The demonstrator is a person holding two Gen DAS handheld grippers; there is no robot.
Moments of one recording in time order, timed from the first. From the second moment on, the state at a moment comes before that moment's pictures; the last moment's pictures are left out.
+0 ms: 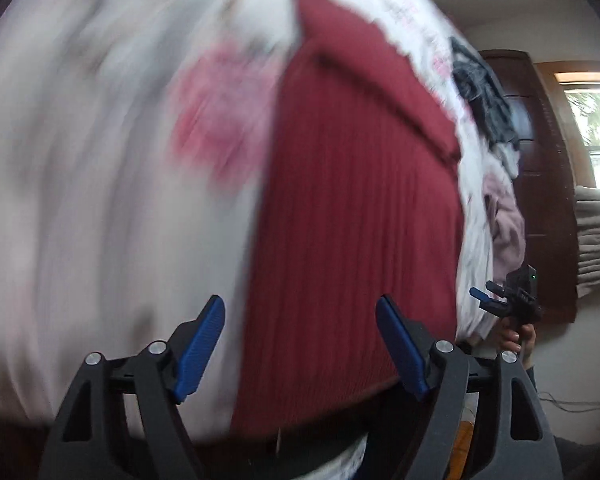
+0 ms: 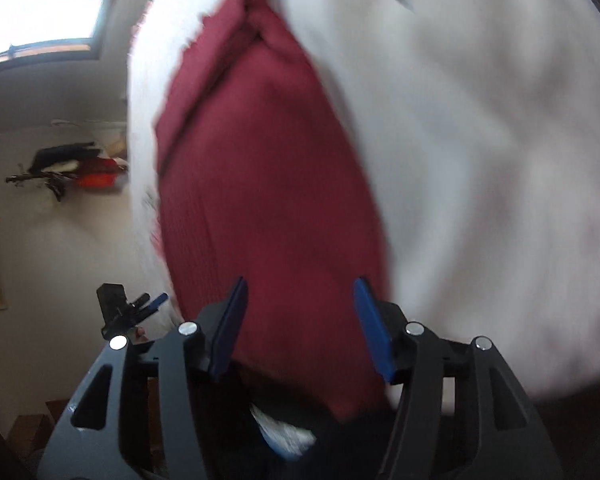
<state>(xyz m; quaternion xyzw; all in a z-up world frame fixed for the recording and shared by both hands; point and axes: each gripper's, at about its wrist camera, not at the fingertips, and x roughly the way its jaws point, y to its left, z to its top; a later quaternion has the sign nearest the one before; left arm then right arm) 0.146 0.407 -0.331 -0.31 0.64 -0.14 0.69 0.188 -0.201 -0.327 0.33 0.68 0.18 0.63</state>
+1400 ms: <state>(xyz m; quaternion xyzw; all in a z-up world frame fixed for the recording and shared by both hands) 0.093 0.382 -0.393 -0.44 0.66 -0.14 0.59 0.114 -0.178 -0.379 0.34 0.71 0.18 0.59</state>
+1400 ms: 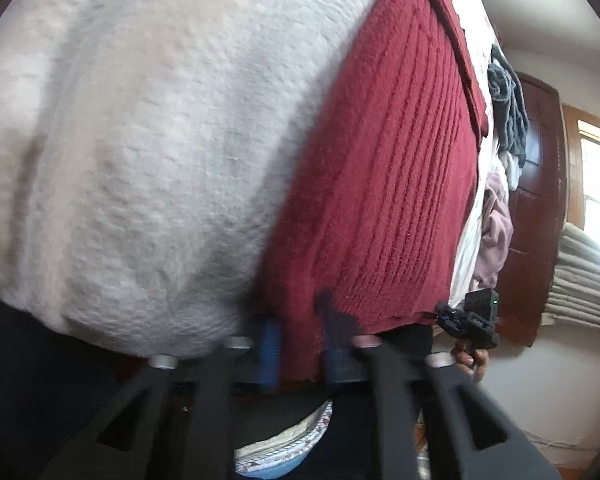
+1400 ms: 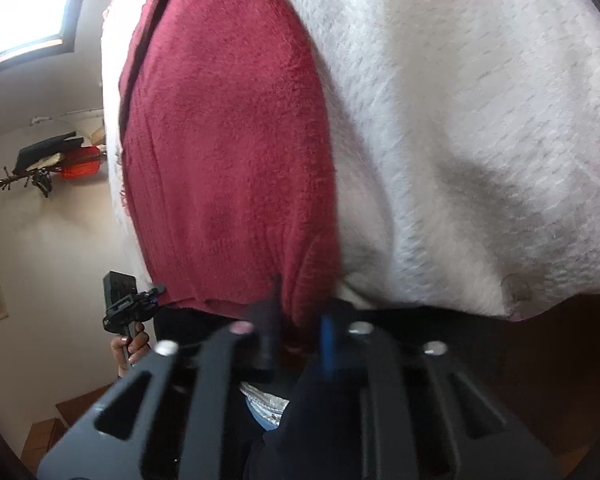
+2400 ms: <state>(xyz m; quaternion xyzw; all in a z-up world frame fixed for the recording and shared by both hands) 0.194 0.423 -0.186 -0.47 0.51 -0.21 0.69 0.212 -0.191 -0.185 0.42 0.53 0.26 0.69</state>
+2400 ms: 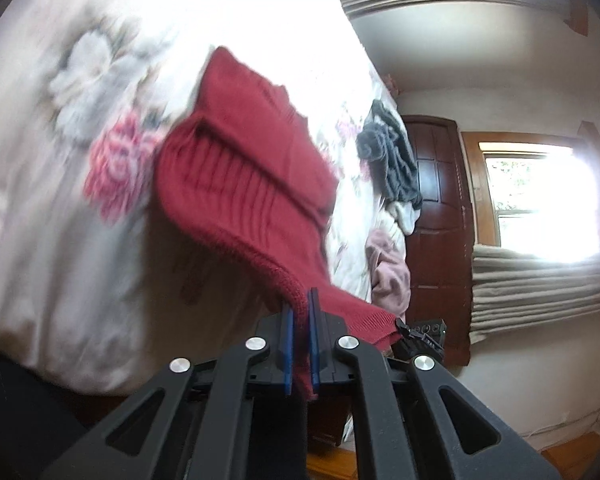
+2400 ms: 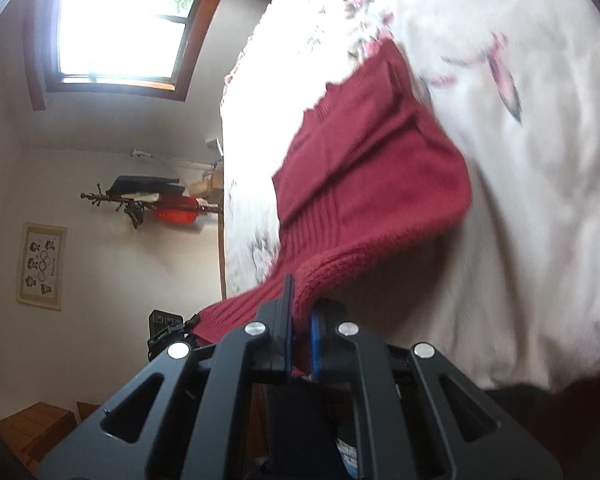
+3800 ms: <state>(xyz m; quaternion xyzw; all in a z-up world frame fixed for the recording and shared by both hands) 0.471 0.438 -0.322 -0.38 0.55 -0.13 0.73 0.493 -0.165 -0.310 0.31 0.59 0.17 0.72</state>
